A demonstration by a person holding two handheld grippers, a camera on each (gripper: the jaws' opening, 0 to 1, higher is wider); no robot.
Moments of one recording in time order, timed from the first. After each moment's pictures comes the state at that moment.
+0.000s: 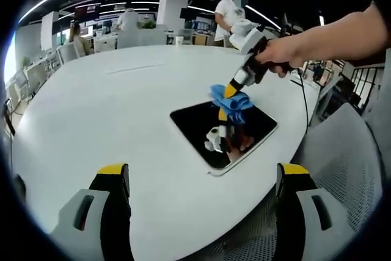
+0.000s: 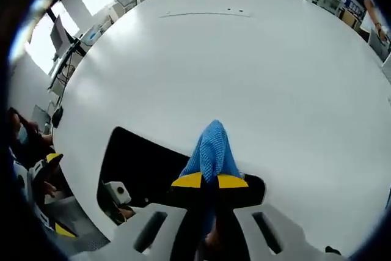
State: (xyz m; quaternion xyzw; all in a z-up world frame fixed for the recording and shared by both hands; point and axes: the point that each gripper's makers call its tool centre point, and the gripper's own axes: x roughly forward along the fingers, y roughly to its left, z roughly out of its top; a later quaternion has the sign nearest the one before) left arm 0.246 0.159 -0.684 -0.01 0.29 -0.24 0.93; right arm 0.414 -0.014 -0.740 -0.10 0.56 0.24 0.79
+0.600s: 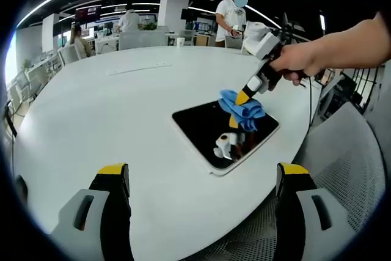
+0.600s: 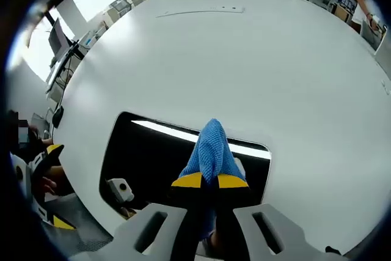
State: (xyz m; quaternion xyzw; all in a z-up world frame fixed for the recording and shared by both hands) left arm 0.247 0.162 -0.684 -0.01 0.29 -0.24 0.93; right arm 0.381 -0.023 -0.739 -0.07 0.56 0.22 0.80
